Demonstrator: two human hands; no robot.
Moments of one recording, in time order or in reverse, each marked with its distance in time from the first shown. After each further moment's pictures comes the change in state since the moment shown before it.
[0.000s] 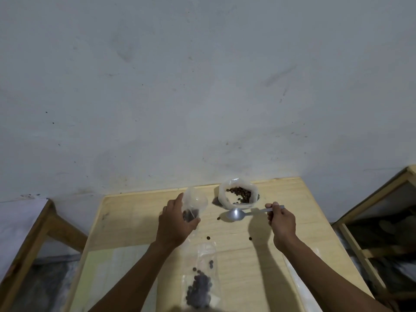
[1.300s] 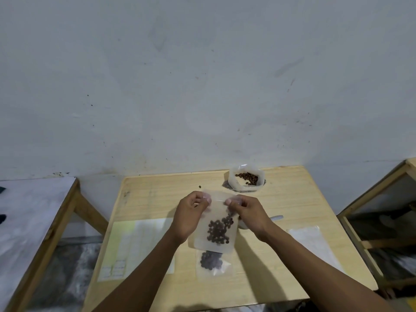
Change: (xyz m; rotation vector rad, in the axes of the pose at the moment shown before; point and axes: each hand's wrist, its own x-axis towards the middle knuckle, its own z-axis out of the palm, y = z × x) left_hand -0.069 0.029 -0.048 -0.775 -0.162 -0.218; right_hand -0.135 -0.021 0.038 -0.293 -0.670 -0.177
